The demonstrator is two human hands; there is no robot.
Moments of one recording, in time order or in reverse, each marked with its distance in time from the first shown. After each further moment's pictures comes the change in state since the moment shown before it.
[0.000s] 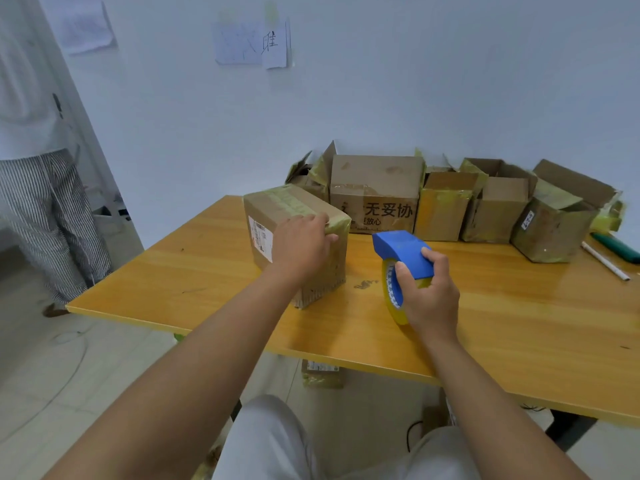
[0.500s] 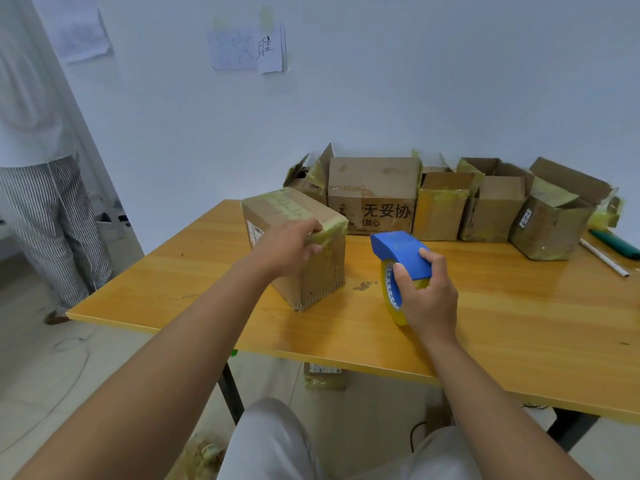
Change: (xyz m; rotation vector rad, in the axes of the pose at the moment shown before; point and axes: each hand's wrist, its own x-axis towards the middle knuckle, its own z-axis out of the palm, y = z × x) left_hand 0.000 -0.033 -0.020 -0.238 -0.278 0.121; right_hand -0.001 0.001 0.001 -0.016 0.003 0.001
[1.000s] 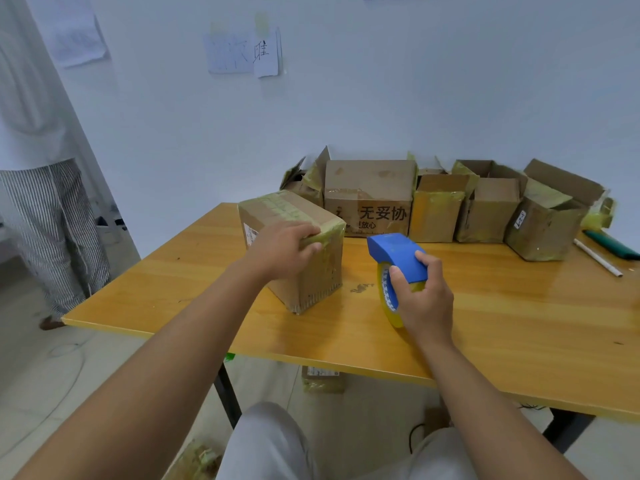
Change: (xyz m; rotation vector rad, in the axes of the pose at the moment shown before) left_hand -0.001 0.000 -0.001 0.027 0.004 0.011; right_hand -0.002 0.000 -0.002 0.007 -0.005 0.008
